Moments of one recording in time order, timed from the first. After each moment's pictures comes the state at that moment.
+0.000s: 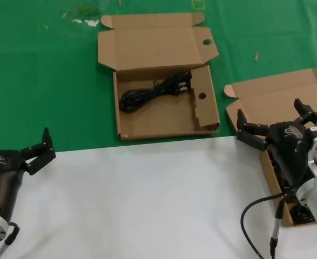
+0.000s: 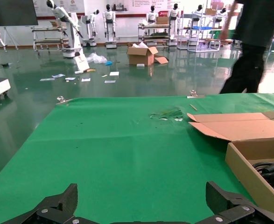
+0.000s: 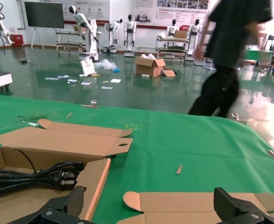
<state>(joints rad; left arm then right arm) 0.00 -0.30 1.60 -1.60 -1.80 0.00 0.00 0.04 0.30 -1.61 1.58 1.79 -0.04 -0.01</state>
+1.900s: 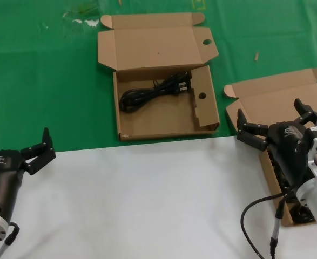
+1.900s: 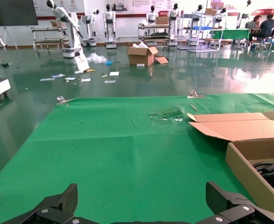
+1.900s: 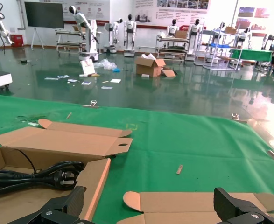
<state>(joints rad) 0.00 -0.30 1.60 -1.60 -1.80 0.00 0.00 0.04 0.30 -1.61 1.58 1.79 -0.04 -0.01</state>
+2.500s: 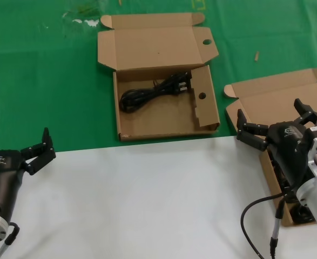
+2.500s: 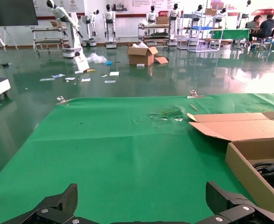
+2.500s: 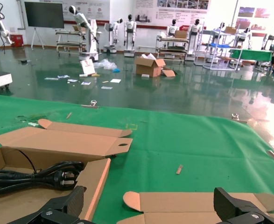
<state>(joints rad) 0.00 -0.30 1.60 -1.60 -1.80 0.00 0.00 0.04 0.30 -1.61 1.58 1.79 -0.04 -0.01</state>
